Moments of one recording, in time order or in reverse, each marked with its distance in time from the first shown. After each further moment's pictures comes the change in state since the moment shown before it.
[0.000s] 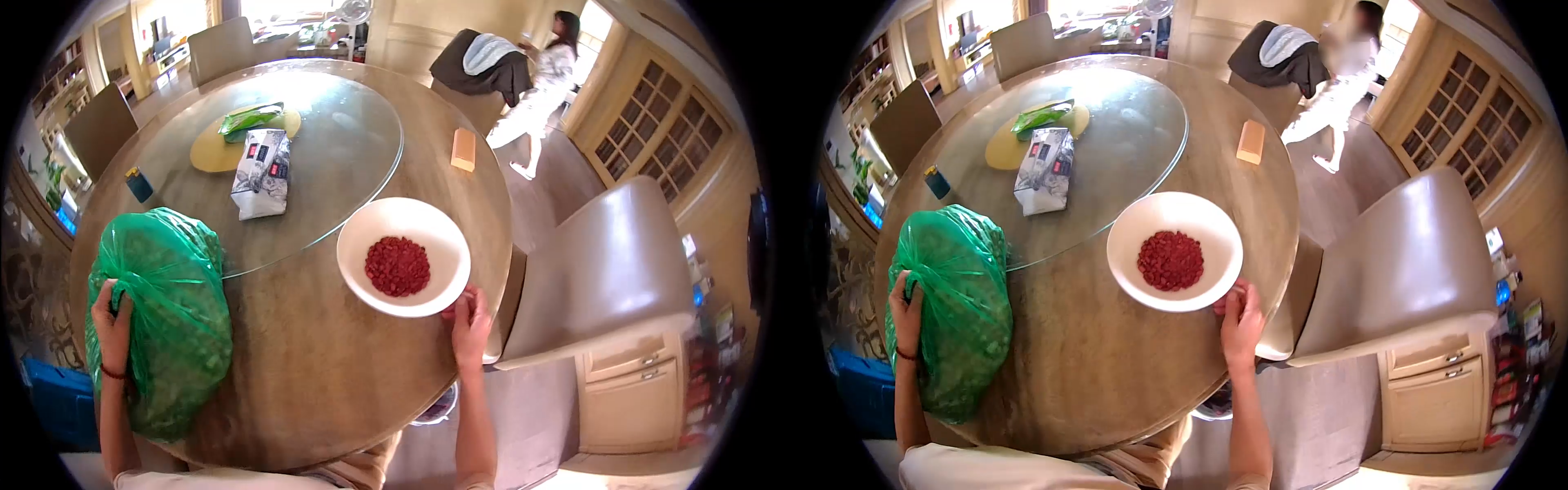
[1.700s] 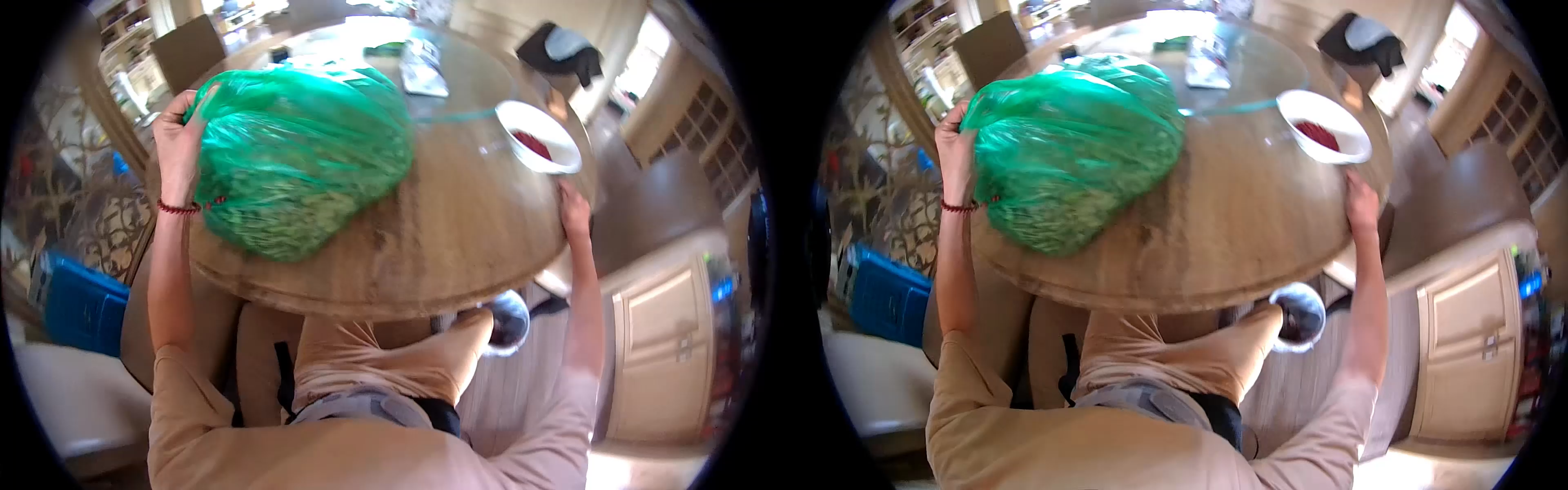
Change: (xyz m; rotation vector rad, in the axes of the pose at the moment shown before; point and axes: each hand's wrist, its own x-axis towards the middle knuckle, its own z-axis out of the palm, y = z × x) left_hand -0.057 -0.044 -0.112 -0.459 0.277 0.056; right_hand -0.016 0.031 -0.011 -0.778 -0.061 -0.589
